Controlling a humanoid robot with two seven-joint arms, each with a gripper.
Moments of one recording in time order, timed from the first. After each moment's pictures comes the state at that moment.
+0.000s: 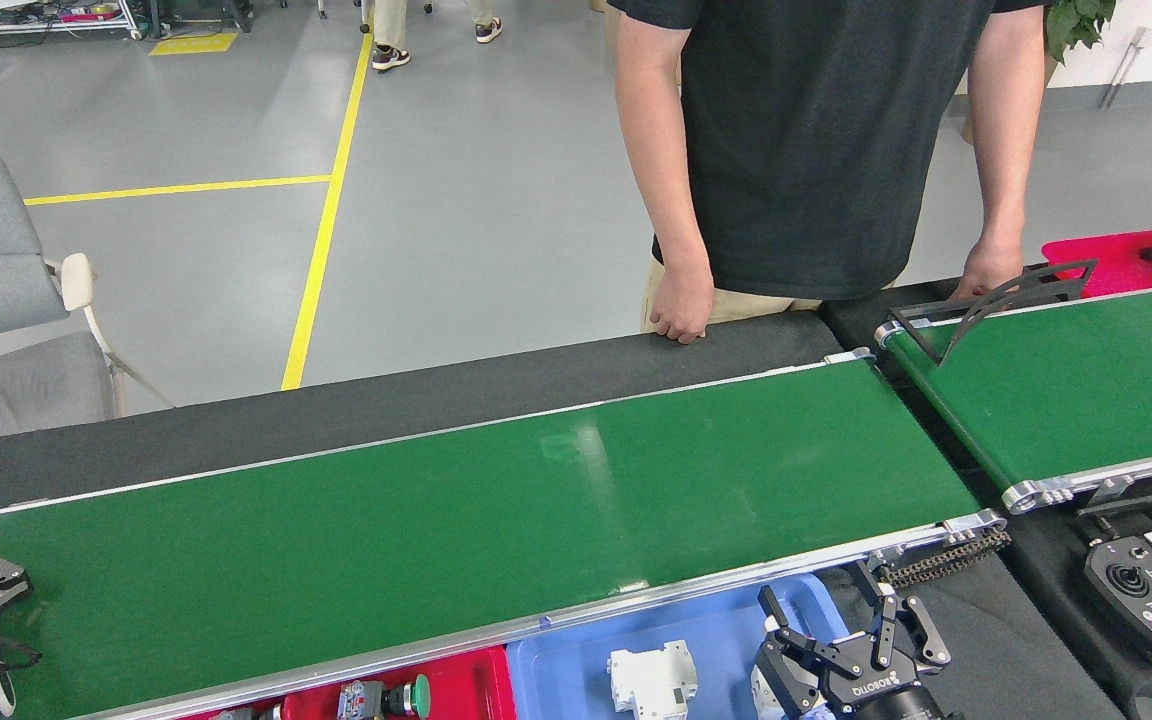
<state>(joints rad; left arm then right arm) -0.54 0.47 0.18 -0.34 -1.44 0.04 0.28 0.15 0.01 0.01 -1.66 1.41 -0.27 -0.10</state>
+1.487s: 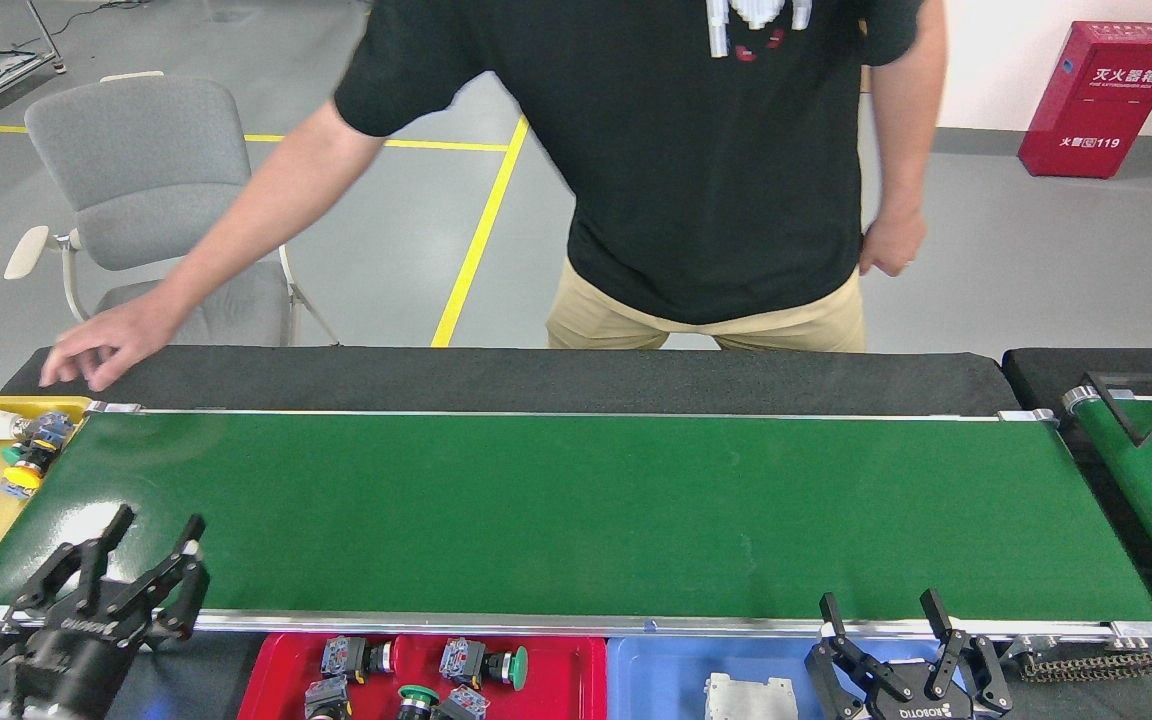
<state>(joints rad) 0.09 0.28 0.45 -1.42 -1.43 -0.38 0.11 0.27 0.03 -0.03 -1.75 1.41 -0.07 -0.10</state>
